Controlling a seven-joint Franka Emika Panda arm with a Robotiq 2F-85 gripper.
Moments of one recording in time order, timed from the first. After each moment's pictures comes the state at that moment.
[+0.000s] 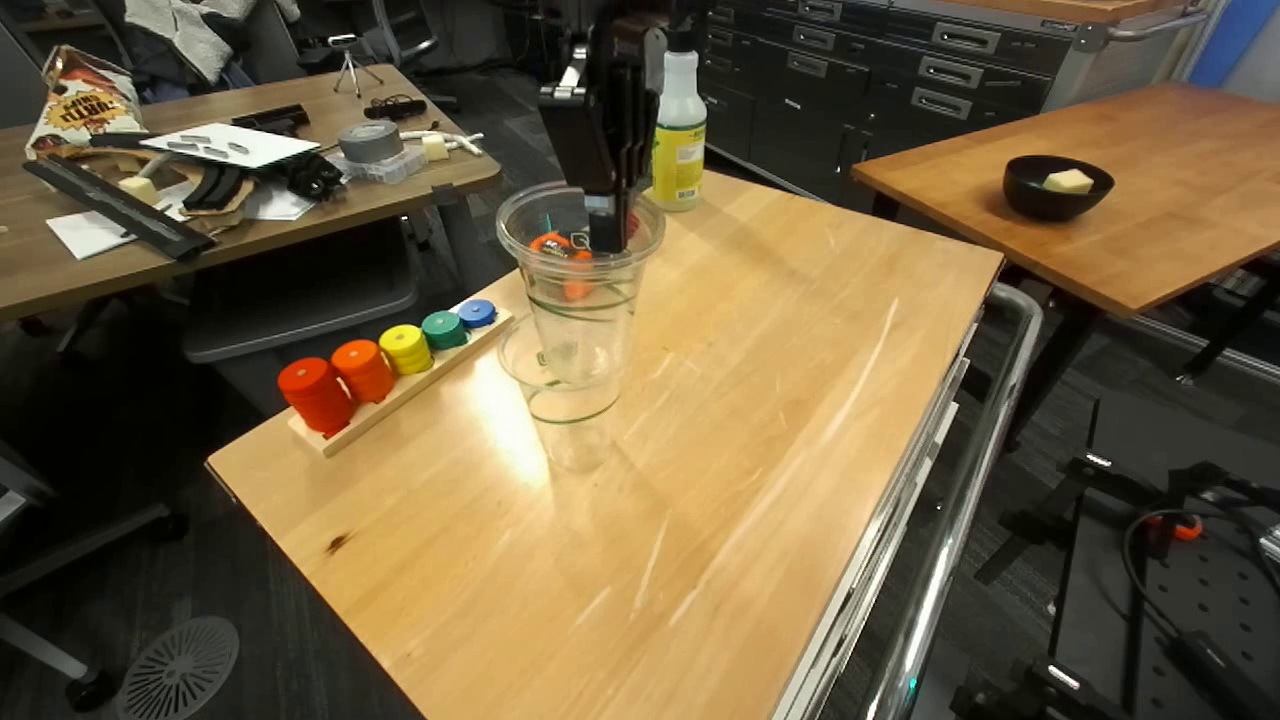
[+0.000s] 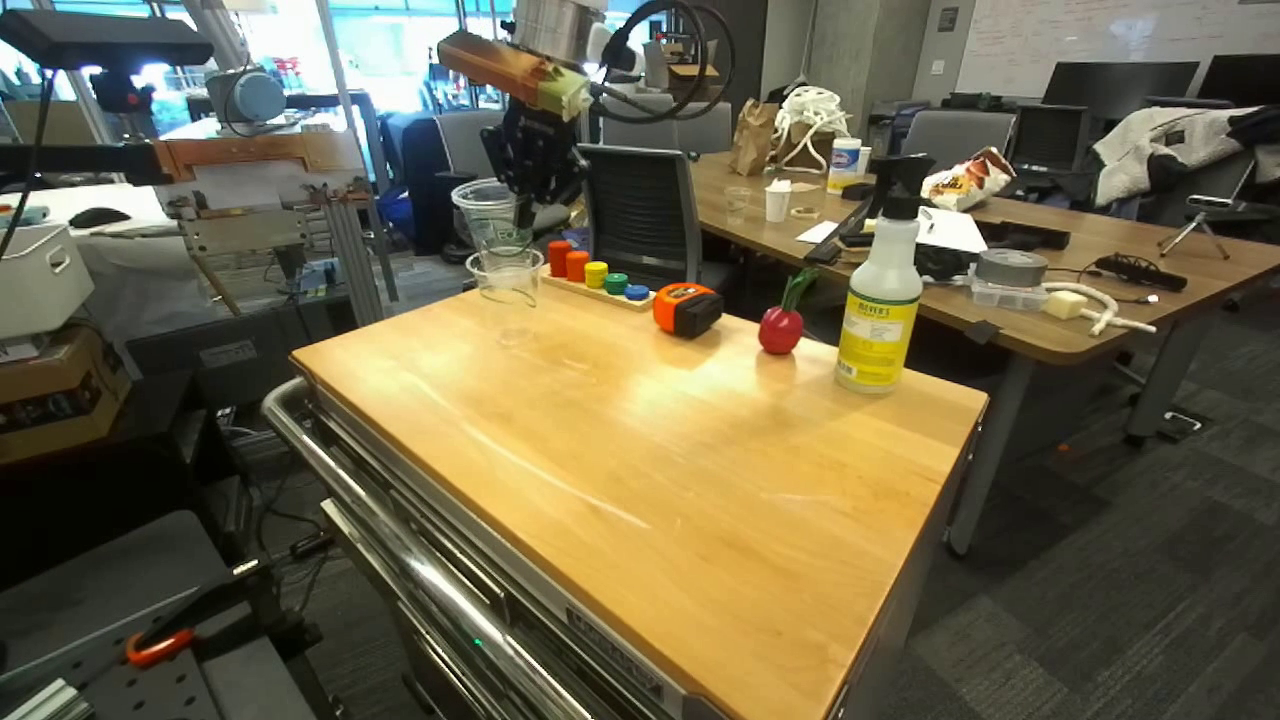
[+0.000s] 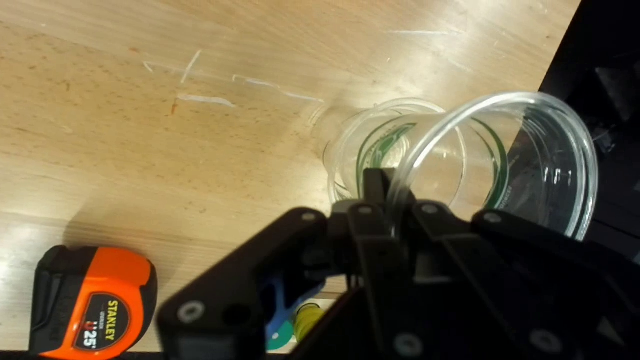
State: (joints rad) arm 0.08 0.23 0.11 -1.85 0.24 1.97 -0.30
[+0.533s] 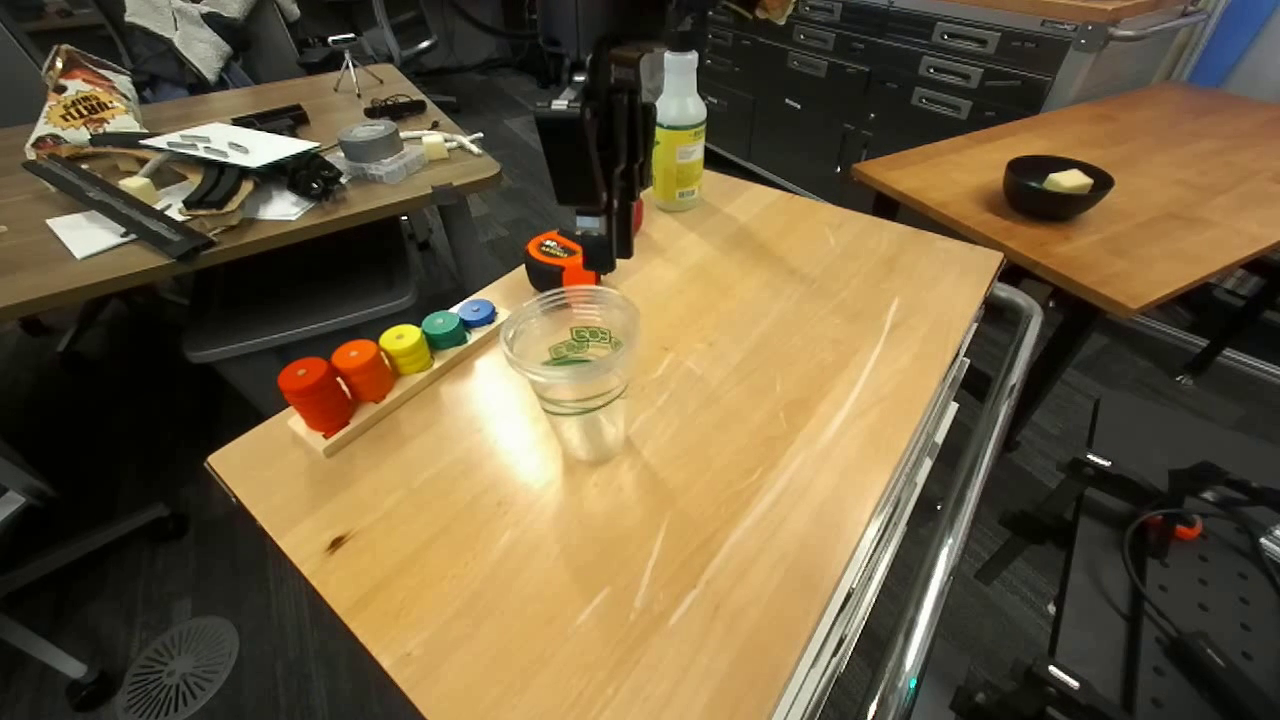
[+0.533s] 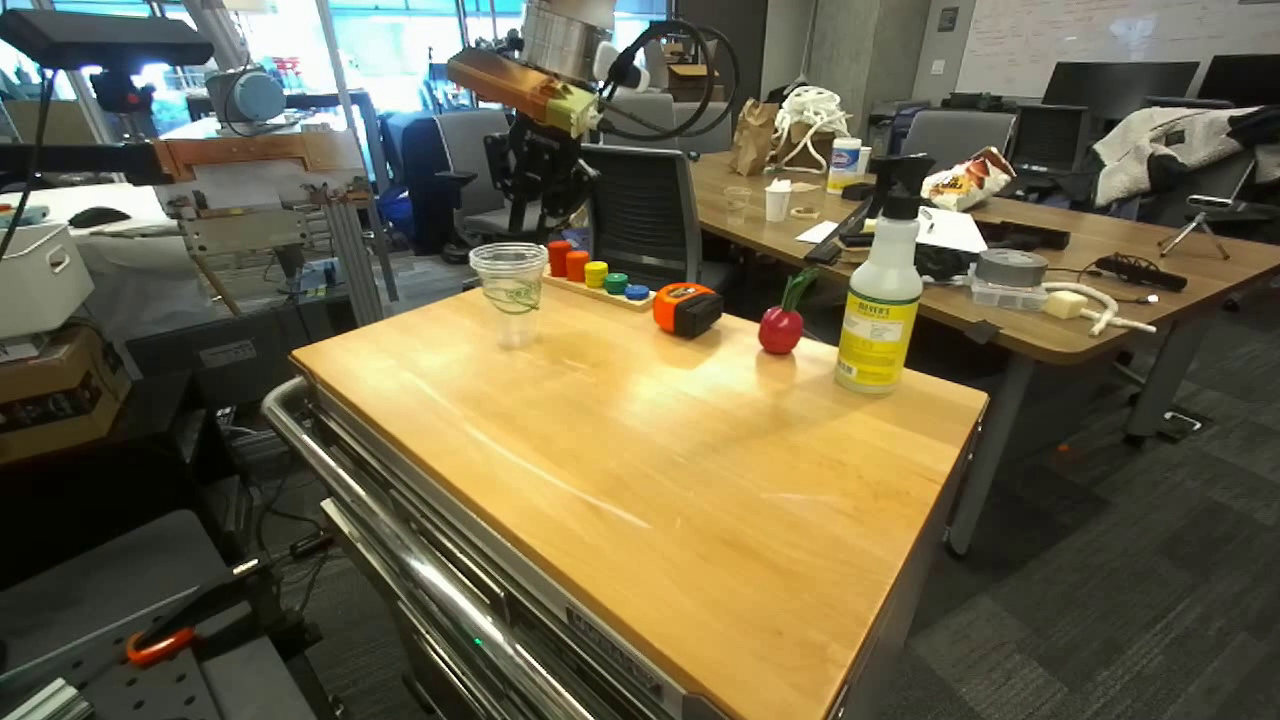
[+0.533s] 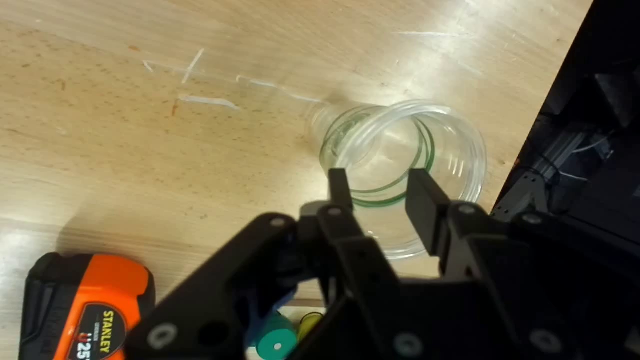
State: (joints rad) arm 0.07 0.26 0.11 -1.84 0.24 1.98 -0.32
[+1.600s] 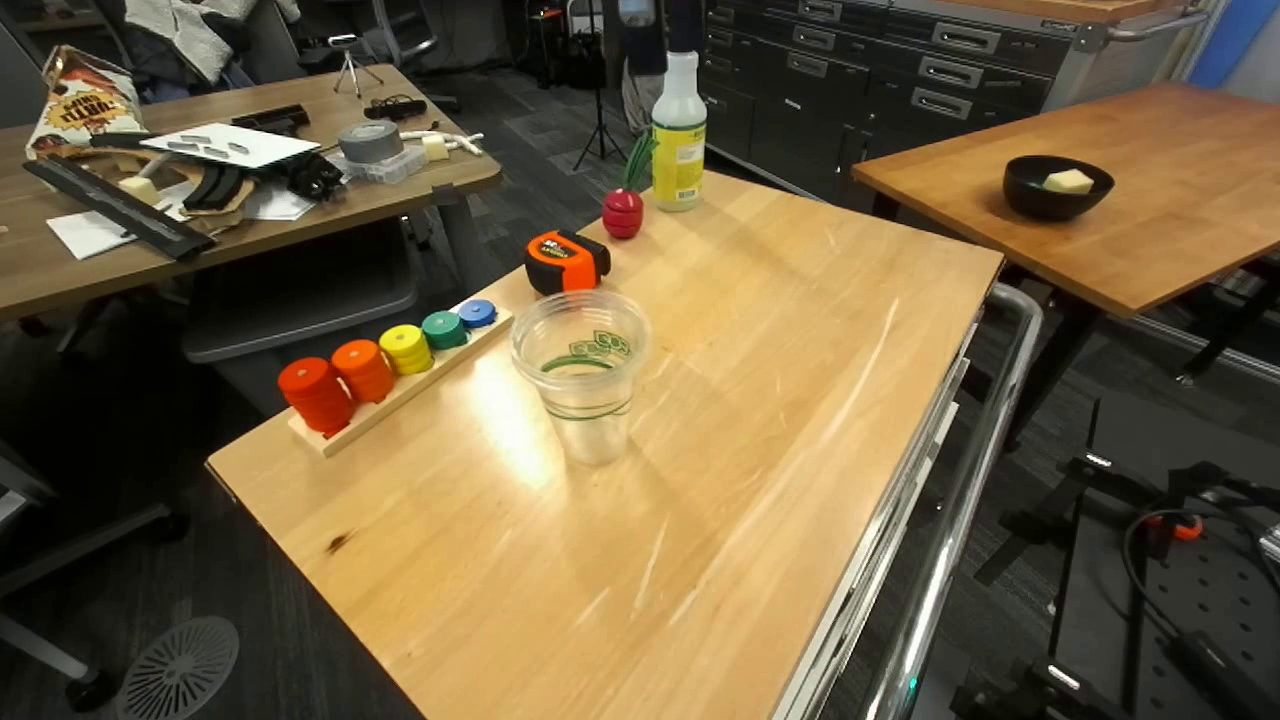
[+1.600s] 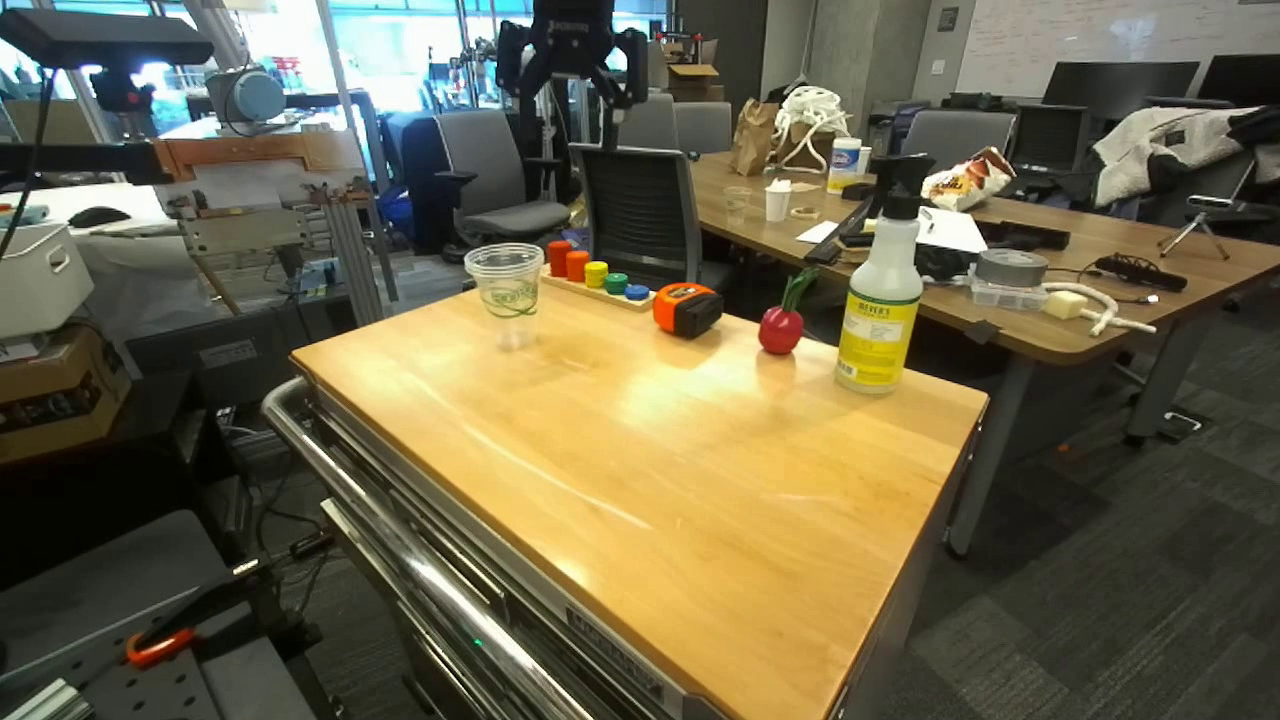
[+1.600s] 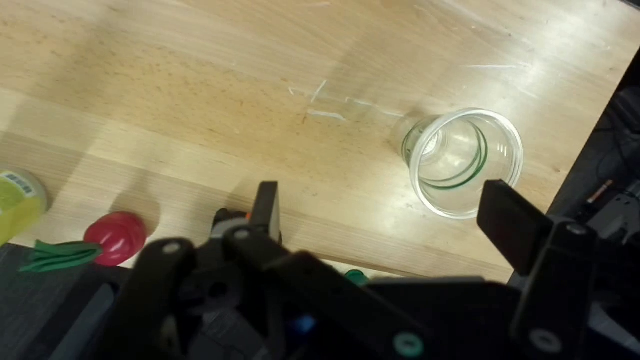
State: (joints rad) arm 0.05 0.14 0.07 -1.71 0.02 1.75 -0.24
